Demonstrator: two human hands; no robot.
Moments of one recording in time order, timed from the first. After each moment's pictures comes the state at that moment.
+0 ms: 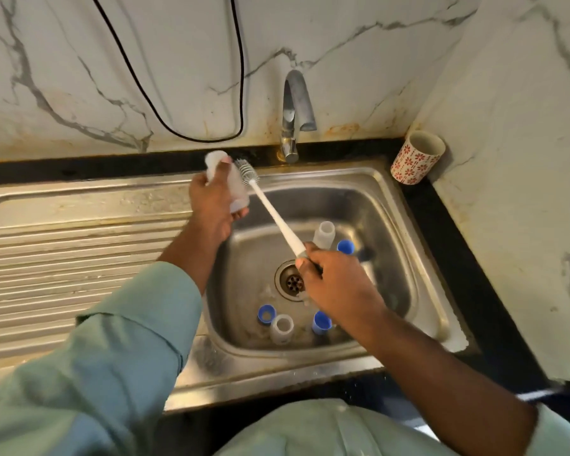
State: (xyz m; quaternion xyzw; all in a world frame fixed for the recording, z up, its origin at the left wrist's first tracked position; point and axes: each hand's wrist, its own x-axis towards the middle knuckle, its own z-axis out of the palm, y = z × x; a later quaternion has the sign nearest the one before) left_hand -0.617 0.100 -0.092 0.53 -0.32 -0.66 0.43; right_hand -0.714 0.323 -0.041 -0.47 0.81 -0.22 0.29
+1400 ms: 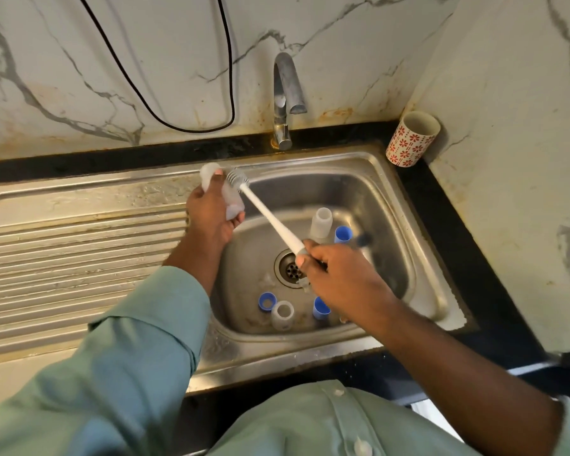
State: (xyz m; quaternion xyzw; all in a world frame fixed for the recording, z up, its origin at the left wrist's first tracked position) left_hand -0.616 0.130 -0.108 0.57 -0.26 -0.67 0.40; right_hand -0.713 0.340 -0.040 -0.44 0.80 -0.24 0.34
